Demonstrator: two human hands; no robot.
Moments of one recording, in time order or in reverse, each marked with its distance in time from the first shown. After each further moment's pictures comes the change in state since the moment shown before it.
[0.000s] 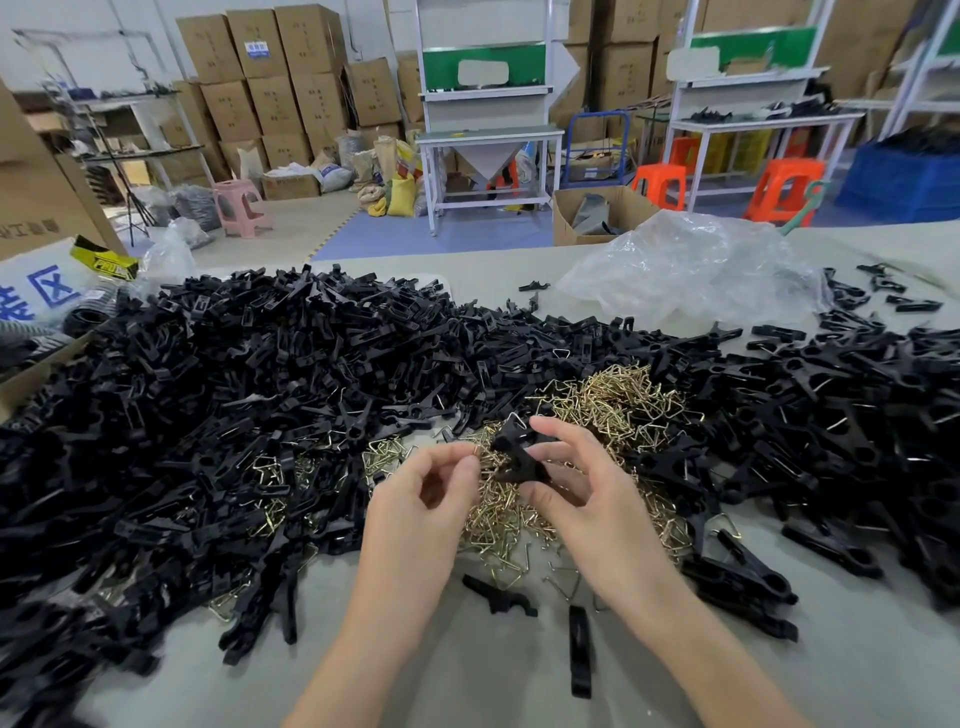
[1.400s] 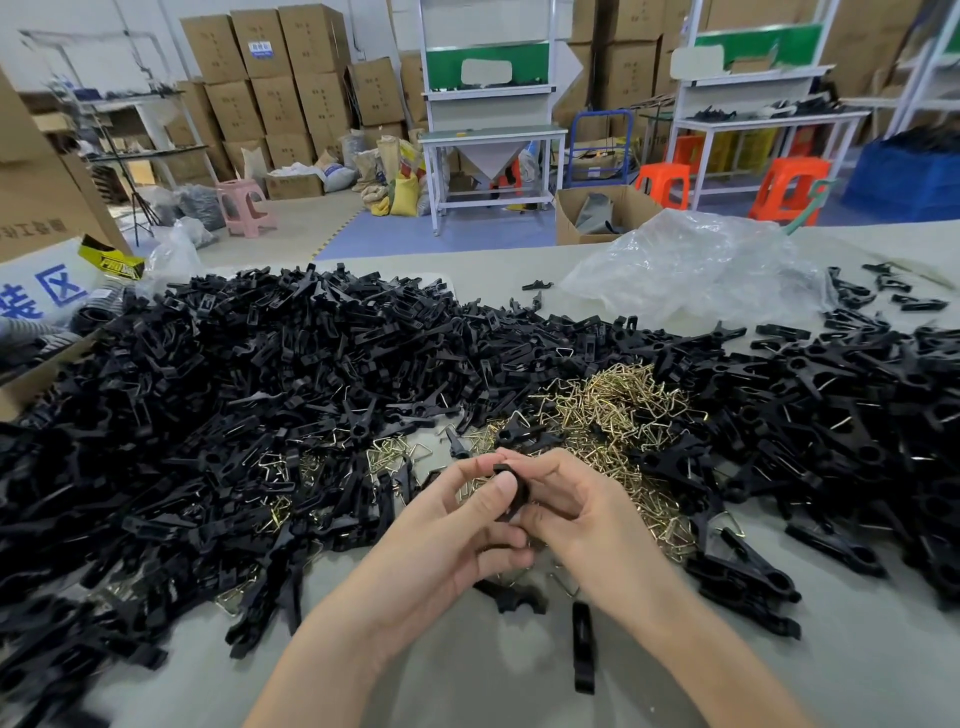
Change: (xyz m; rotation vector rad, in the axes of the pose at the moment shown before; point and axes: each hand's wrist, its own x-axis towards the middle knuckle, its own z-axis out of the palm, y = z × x) left_hand -0.001 0.003 -0.006 -0.736 -0.528 -0.475; right_hand -0.007 -0.006 0.005 0.140 -0.179 0.047
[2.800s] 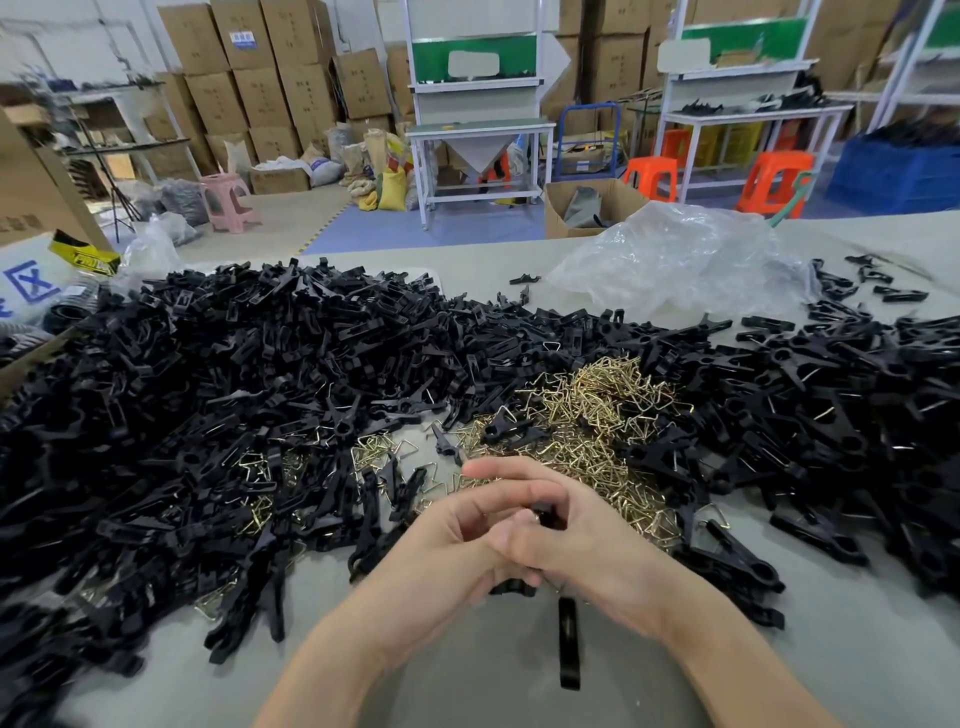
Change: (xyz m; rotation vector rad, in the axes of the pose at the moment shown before) left_hand -0.005 -0.007 0.015 0.227 -0.187 0.048; right_hand -0.004 -0.011 -0.013 0.253 -0.354 0.125
